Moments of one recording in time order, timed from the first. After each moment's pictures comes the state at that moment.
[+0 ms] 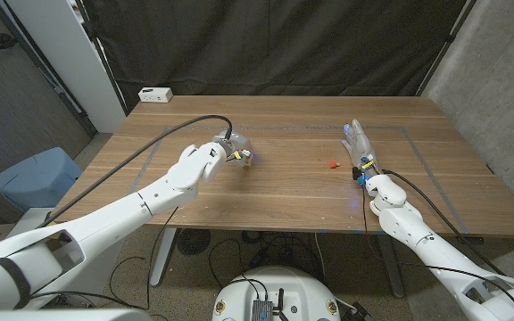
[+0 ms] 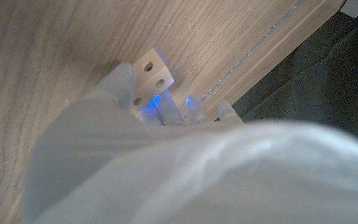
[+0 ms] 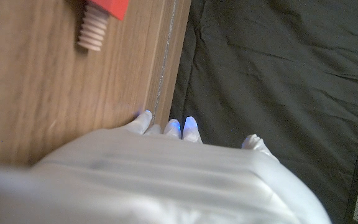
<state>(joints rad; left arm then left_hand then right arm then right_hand) 0.60 0.72 0.87 -1.79 1.10 0.36 -0.39 0.94 -0.11 0.50 -0.16 0.18 0.59 -0.20 0.23 0.19 0.61 -0.22 0.36 0.30 0.31 -0.04 0.22 0.18 0.06 0.21 0.20 0.17 -0.88 -0.44 -0.36 -1.22 0.65 0.34 -0.05 0.21 0.09 0.15 0.03 0.21 0.16 -0.09 0.19 0.17 0.07 -0.06 0.18 0.18 -0.13 -0.03 0.19 0.19 0.03 -0.03 0.19 0.16</state>
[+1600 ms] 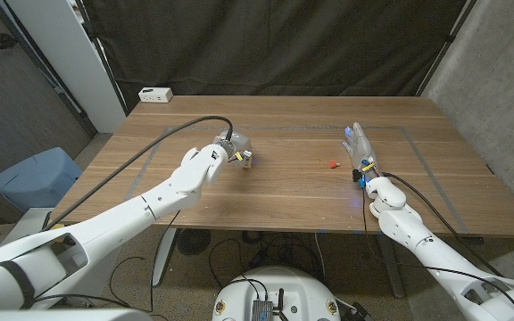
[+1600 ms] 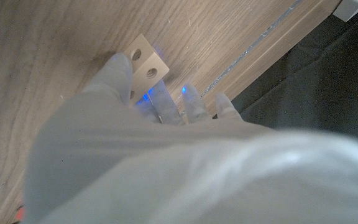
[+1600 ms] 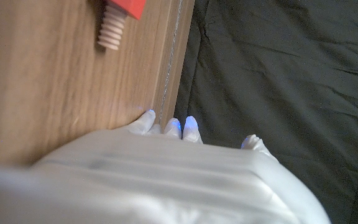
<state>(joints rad) 0.62 0.70 0.87 -1.78 1.12 0.40 -0.37 1.01 -0.08 0.42 -0.15 0.18 0.80 -0.21 0.25 0.19 0.81 -0.22 0.39 0.37 0.45 -0.05 0.25 0.19 0.18 0.17 0.20 0.17 -0.89 -0.44 -0.36 -1.20 0.65 0.34 -0.06 0.20 0.09 0.15 0.03 0.21 0.17 -0.10 0.19 0.17 0.07 -0.06 0.19 0.18 -0.12 -0.04 0.19 0.19 0.04 -0.03 0.19 0.16</state>
